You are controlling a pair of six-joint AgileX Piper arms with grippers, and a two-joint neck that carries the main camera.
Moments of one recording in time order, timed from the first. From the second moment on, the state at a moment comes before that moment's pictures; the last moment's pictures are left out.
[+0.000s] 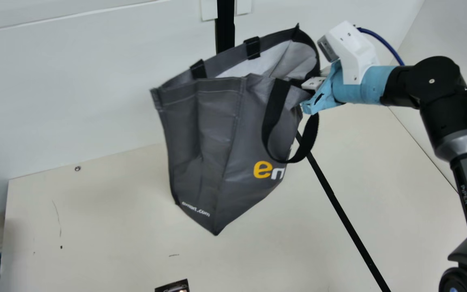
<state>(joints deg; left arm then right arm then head) -8.6 56.0 -58.2 22.2 39.1 -9.4 -21.2 96.0 -97.5 43.1 54.1 -55.9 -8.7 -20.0</state>
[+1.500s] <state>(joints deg) -8.6 56.0 -58.2 22.2 39.1 -9.4 -41.2 93.5 -108.5 5.3 53.5 -42.0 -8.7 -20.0</state>
